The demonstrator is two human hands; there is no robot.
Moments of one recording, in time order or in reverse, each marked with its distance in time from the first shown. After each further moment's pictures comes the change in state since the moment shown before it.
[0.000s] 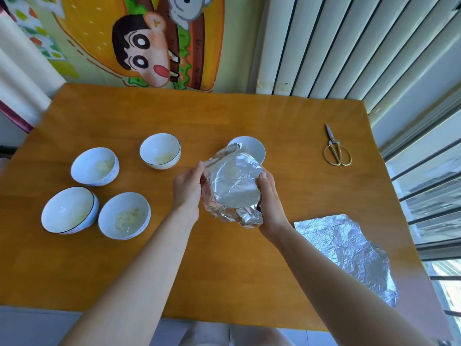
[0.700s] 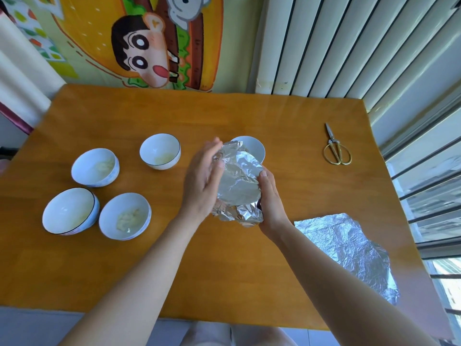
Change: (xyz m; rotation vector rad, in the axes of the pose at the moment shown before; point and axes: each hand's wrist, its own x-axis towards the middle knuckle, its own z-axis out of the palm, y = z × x) left_hand -0.003 -0.002 0.002 0.448 -0.277 0.797; right_hand 0.001 -0.003 0.002 0.000 0.023 0.020
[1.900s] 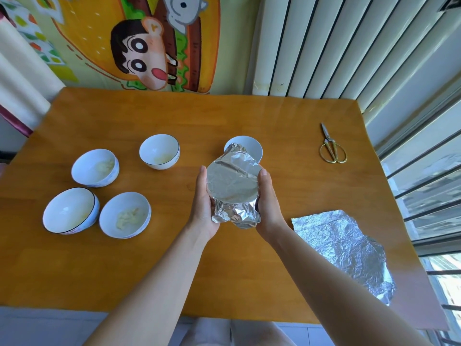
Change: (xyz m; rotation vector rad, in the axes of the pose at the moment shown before) left_hand -0.031 0.025 0.016 -0.943 -0.029 -0.816; right_hand -0.016 0.002 0.008 0.040 -0.006 -0.022
